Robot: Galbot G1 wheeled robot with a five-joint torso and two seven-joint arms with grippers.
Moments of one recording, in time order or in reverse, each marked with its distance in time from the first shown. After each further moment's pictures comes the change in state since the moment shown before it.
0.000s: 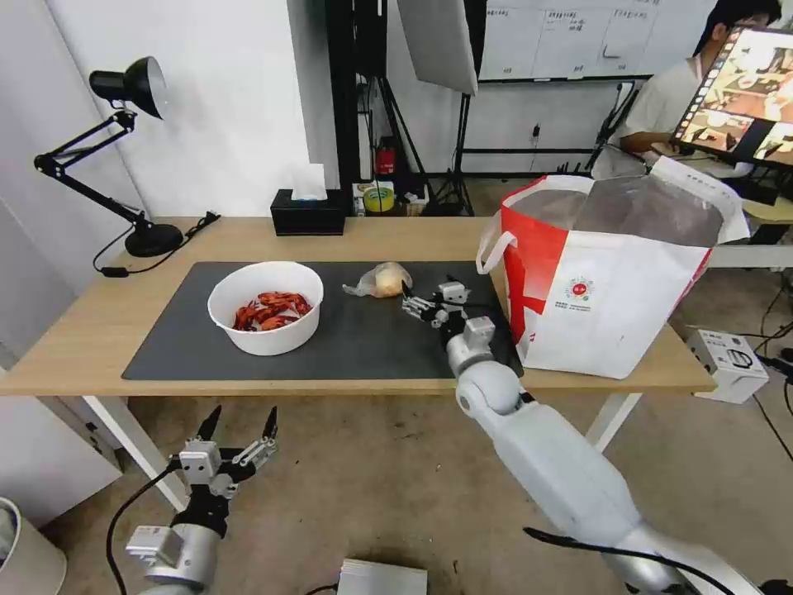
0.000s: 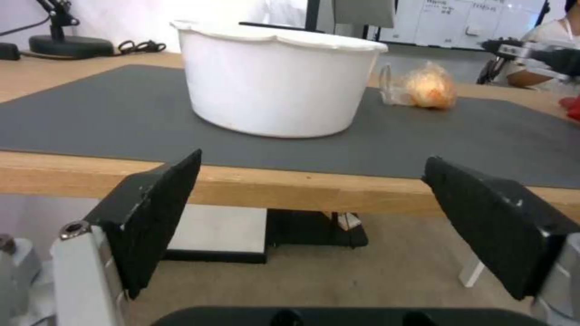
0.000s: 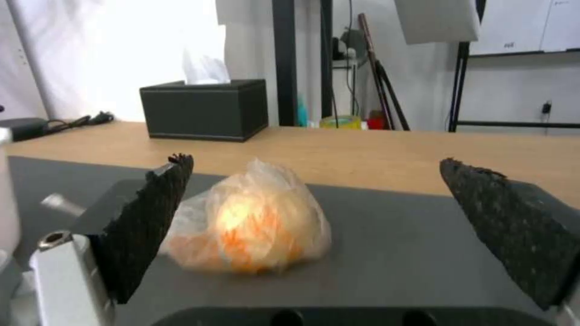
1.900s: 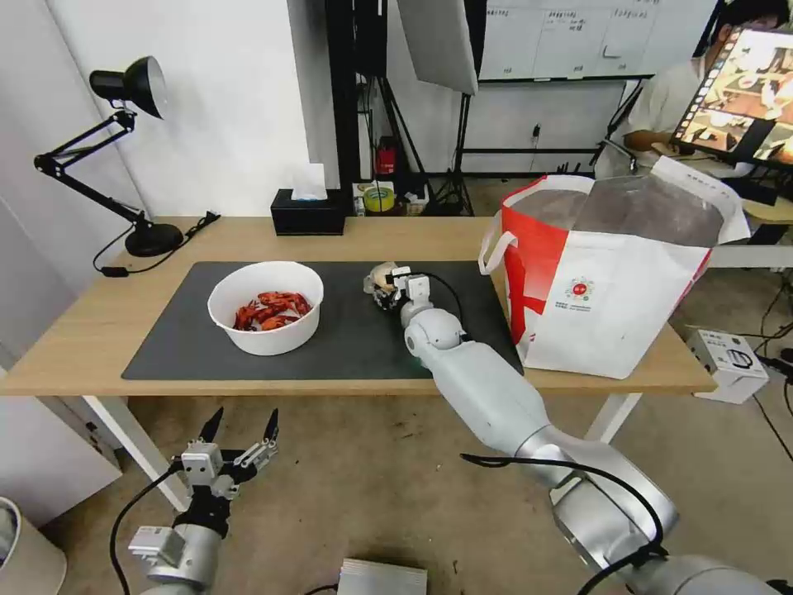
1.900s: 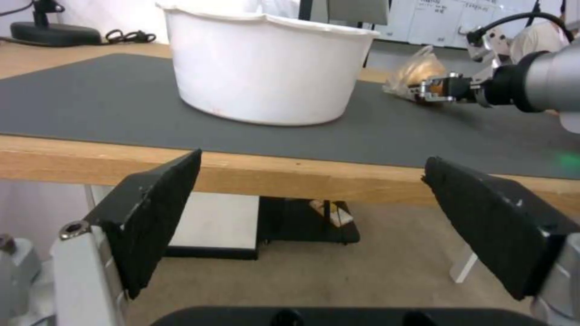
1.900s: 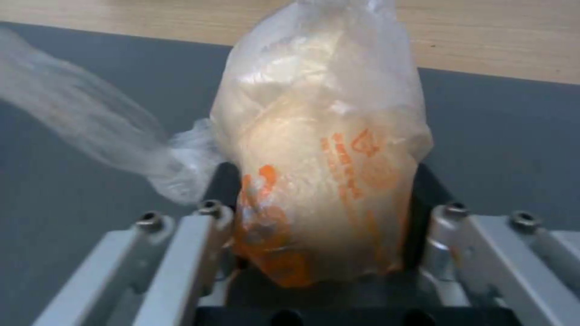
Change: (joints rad) left arm -0.018 -0.006 0.012 0.035 -0.003 -0.009 0.021; right arm 0.232 0.208 -0.046 -0.367 0.038 -0.329 0.002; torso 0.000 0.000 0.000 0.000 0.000
